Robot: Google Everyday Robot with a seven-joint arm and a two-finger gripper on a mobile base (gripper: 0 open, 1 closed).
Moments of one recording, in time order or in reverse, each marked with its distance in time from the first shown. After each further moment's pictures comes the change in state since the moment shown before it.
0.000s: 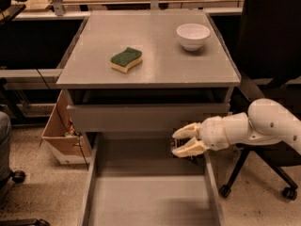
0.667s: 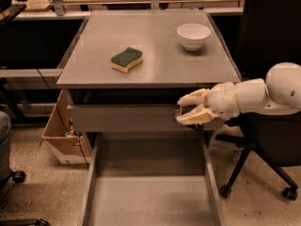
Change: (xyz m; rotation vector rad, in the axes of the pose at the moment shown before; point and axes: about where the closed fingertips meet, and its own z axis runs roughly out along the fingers) arm -0.091 -0.047 -0.063 0.121 -0.034 -0.093
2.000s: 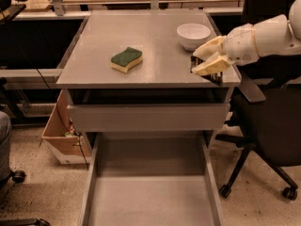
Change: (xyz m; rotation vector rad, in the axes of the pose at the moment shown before) arm -0.070 -0.111 -0.071 0.118 0.133 -0.128
